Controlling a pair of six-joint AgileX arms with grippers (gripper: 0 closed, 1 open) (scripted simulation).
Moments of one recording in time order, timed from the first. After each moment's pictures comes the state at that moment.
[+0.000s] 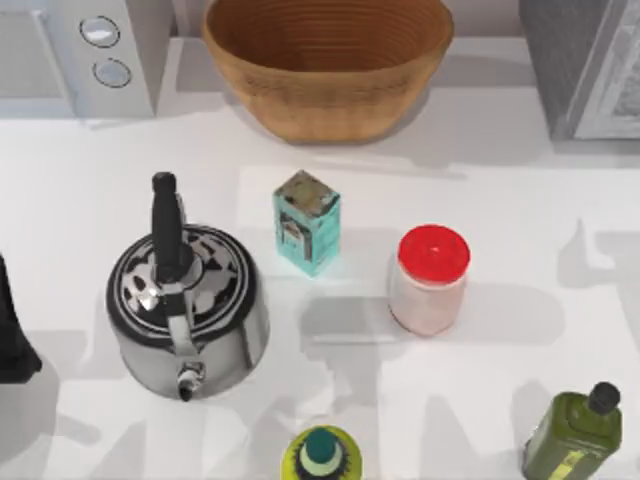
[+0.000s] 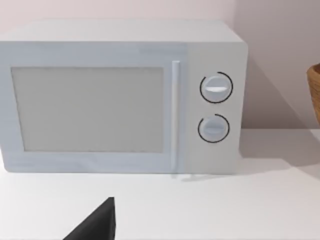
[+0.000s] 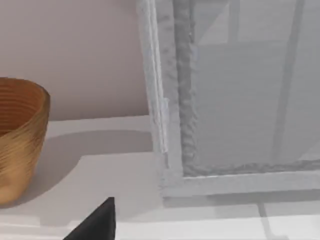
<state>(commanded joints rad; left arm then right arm) 0.00 0.00 0.00 0.00 0.00 0.00 0.03 0.62 0.69 -0.32 0.03 0.09</state>
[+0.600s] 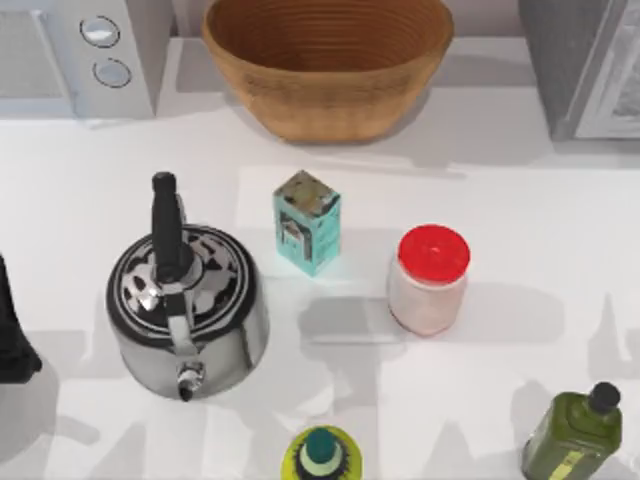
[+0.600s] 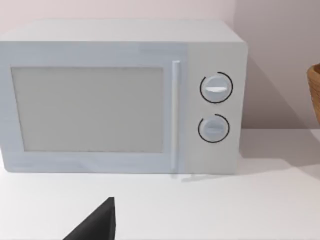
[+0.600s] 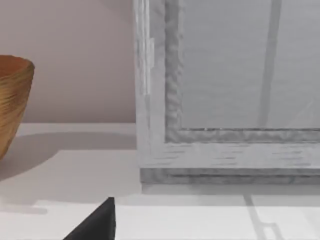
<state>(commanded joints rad) 0.00 0.00 0.00 0.00 0.00 0.00 0.00 0.01 0.01 -0.01 0.00 0.00</state>
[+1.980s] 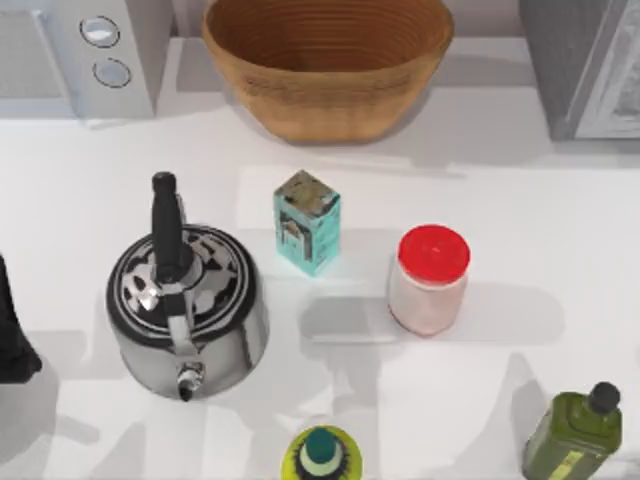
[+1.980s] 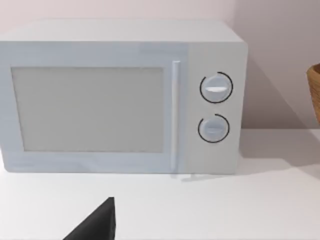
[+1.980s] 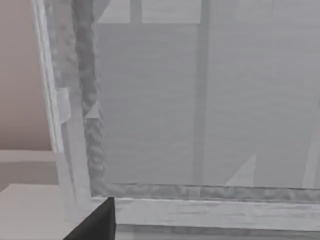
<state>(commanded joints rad) 0.00 0.00 0.00 0.00 0.00 0.00 -0.60 0.97 0.23 0.74 -0.65 0.01</state>
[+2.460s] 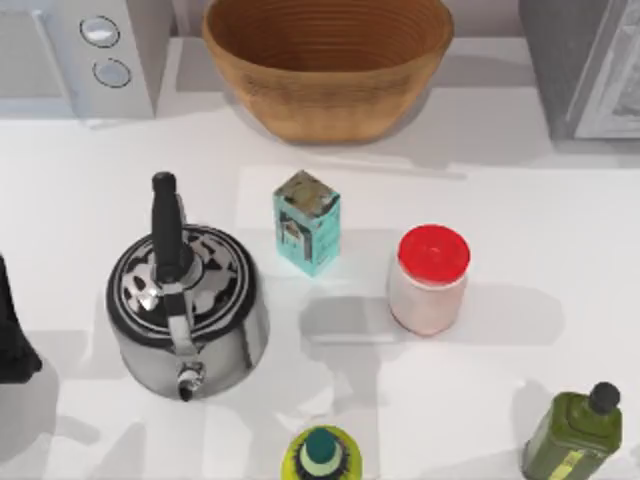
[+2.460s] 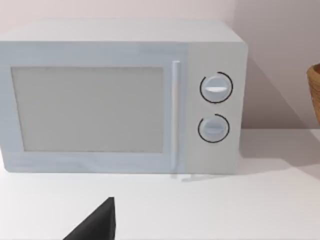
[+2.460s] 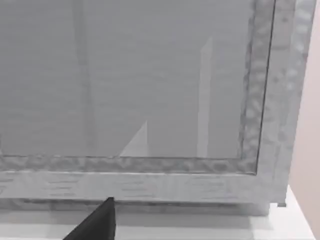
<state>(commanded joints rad) 0.00 0.00 0.00 0.00 0.00 0.00 -0.96 1.49 0.35 1.15 -0.98 0.02</state>
